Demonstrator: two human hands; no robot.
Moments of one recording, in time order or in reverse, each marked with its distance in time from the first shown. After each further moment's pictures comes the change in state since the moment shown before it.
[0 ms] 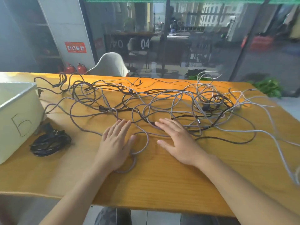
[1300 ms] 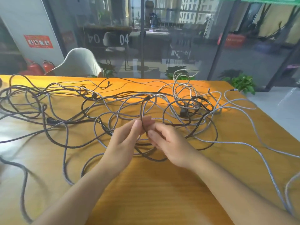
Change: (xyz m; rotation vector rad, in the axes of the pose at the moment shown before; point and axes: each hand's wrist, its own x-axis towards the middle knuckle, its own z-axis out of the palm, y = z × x) left_hand 0.087 0.110 0.045 -1.001 -0.178 0.076; right_hand 0.021 0.057 -0.047 0.540 0.025 0.155
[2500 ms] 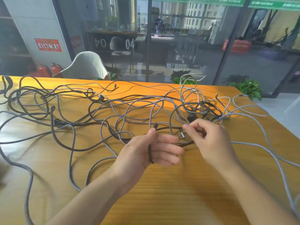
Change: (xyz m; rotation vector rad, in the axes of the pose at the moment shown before) left_hand -0.002 0.042 0.020 -0.617 -0.131 -0.334; right_hand -0.021 0.012 -0.047 -0.324 0.516 -0.048
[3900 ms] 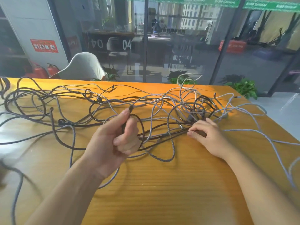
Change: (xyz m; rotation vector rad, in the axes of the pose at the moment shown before) left_hand -0.012 0.043 -0.028 -0.260 -0.021 0.075; right_hand 0.024 0.088 -0.010 -0.151 -0.277 0.066
